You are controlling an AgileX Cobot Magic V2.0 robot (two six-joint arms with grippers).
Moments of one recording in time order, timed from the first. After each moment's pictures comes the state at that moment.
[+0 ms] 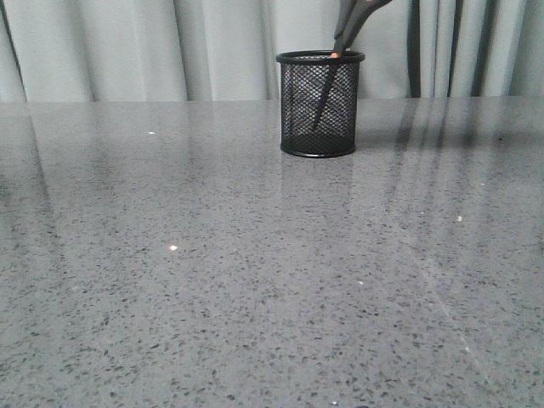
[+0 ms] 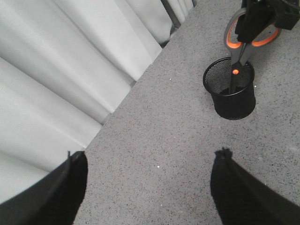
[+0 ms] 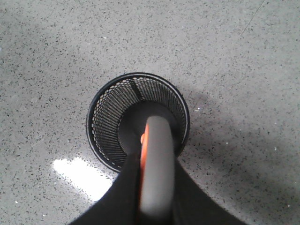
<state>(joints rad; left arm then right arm) -0.10 1.37 -1.87 -0.48 1.20 0.94 0.23 1.86 -2.04 0.30 1.22 -0.36</state>
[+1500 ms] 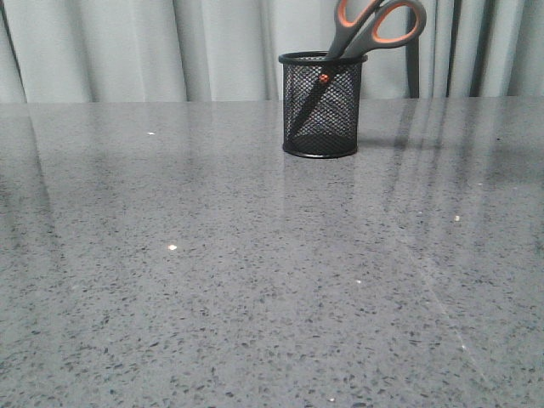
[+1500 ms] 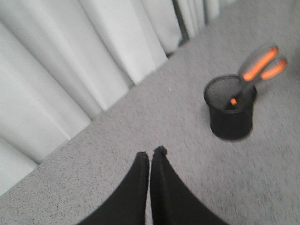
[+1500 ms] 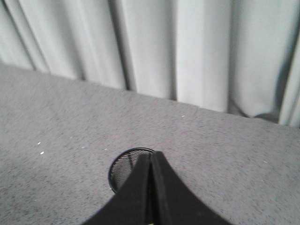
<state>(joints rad) -0.10 1.21 -1.52 -0.55 0.93 0.84 0.21 1.14 -1.30 0.33 0.53 -0.28</state>
